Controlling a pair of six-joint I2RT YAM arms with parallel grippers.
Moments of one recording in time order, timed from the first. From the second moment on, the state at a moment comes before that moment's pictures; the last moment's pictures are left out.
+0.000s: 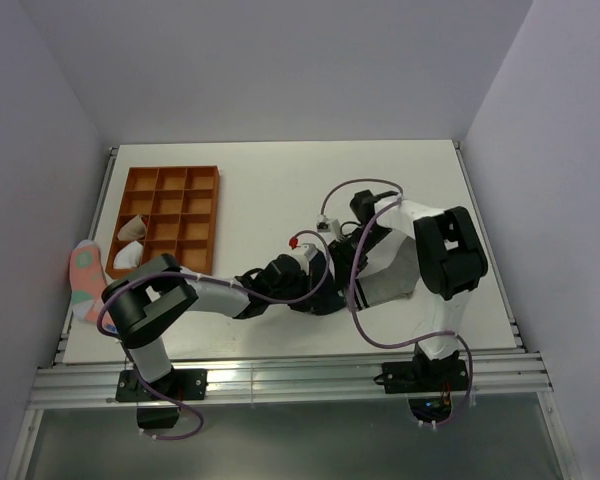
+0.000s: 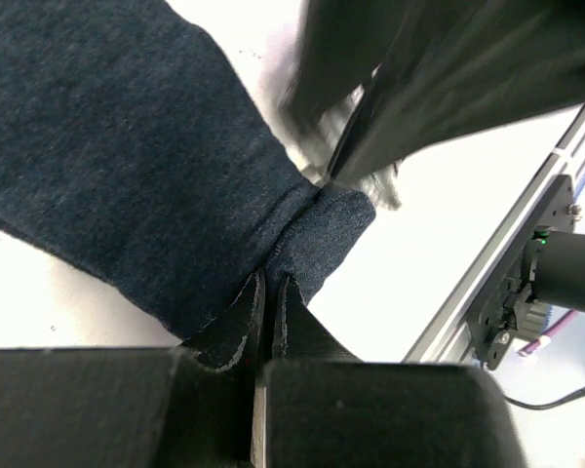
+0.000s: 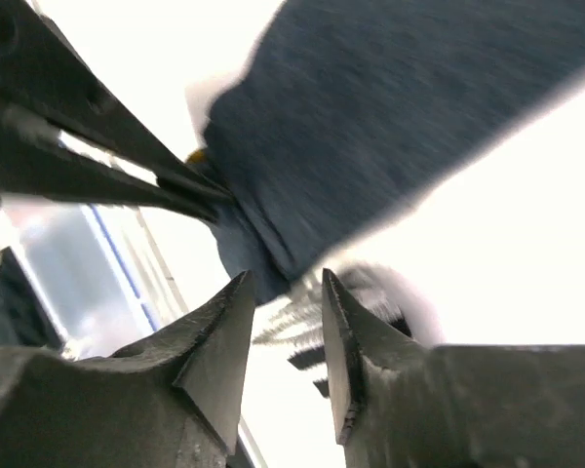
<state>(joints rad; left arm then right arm) -1.00 1.75 0.72 0.41 0.15 -0.78 0.34 1.92 1.20 -0.98 -0.78 -0.60</state>
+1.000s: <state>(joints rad) -0.88 1.66 0.63 0.31 0.32 -0.81 -0.02 1.72 1.01 -0.91 -0.52 -0.74</state>
